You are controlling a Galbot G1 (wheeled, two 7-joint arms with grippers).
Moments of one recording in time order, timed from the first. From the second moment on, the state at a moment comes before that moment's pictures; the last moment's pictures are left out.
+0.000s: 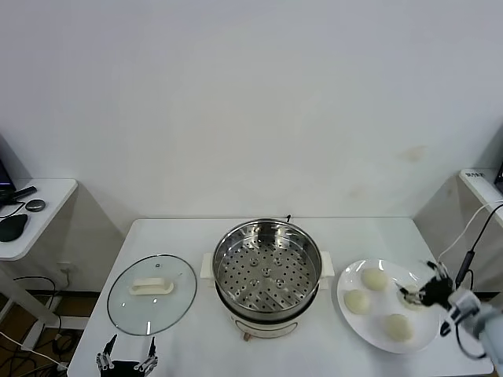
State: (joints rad) left arm 1.88 -1.47 -0.67 -2.10 0.11 0.15 -0.06; right arm -1.33 0.78 0.81 1.78 -0.17 -0.21 -0.72
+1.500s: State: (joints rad) left arm 1.87 -1.49 -0.70 -2.07 0.11 0.15 -0.06; right arm -0.38 0.76 -0.16 1.14 -0.52 0.09 -1.26
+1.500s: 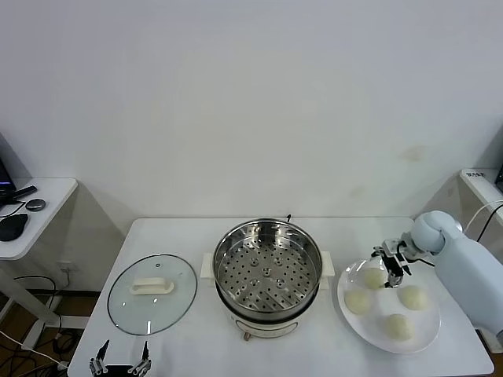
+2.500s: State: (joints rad) left arm 1.87 -1.49 -0.69 -2.06 0.12 0.15 -0.06; right arm -0.39 0.80 -0.16 1.09 -0.55 0.10 -1.24
